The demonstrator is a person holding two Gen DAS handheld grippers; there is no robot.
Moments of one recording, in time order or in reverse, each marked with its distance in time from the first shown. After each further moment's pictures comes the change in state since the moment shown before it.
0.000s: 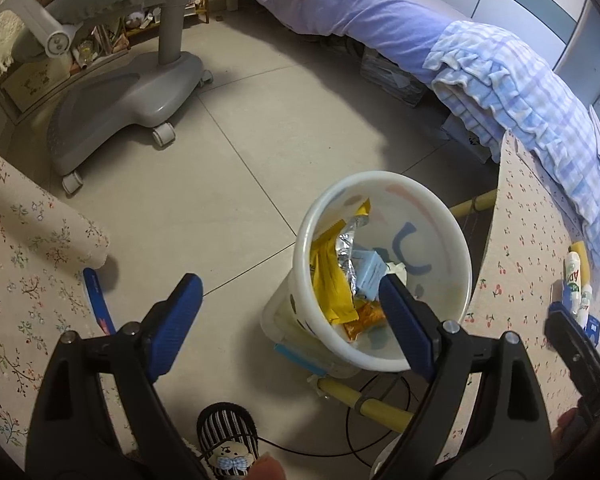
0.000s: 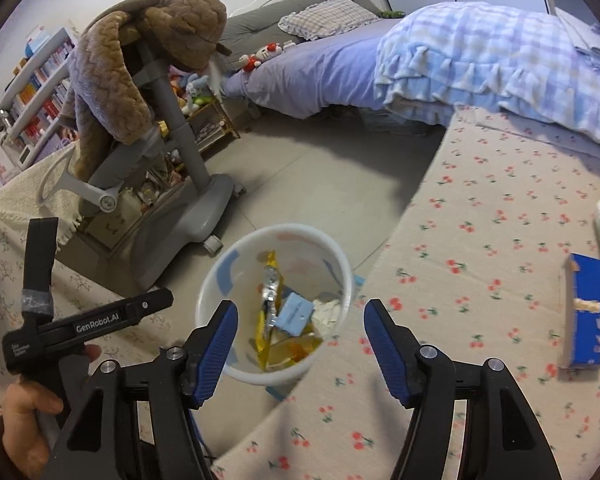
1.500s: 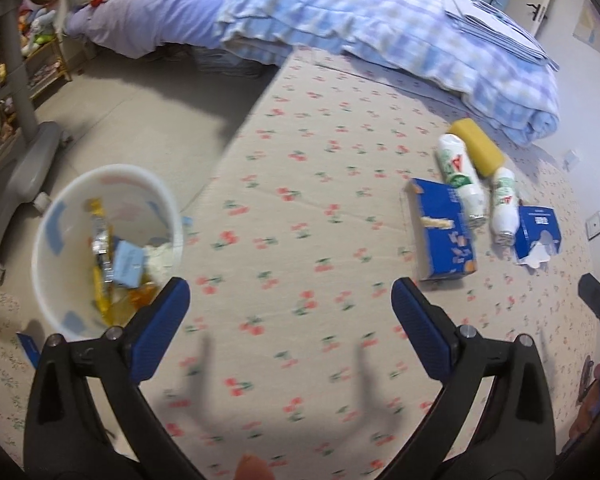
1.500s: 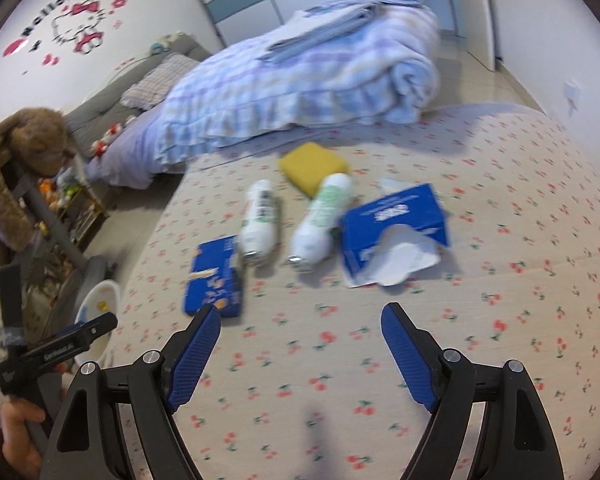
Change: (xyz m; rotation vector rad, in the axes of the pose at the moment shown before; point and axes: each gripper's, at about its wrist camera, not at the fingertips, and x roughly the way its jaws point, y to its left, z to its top) left arm -0.009 -0.224 -0.068 0.382 0.014 -0.211; right arm -0.195 -0.230 -0.069 0.359 -0.137 -0.372
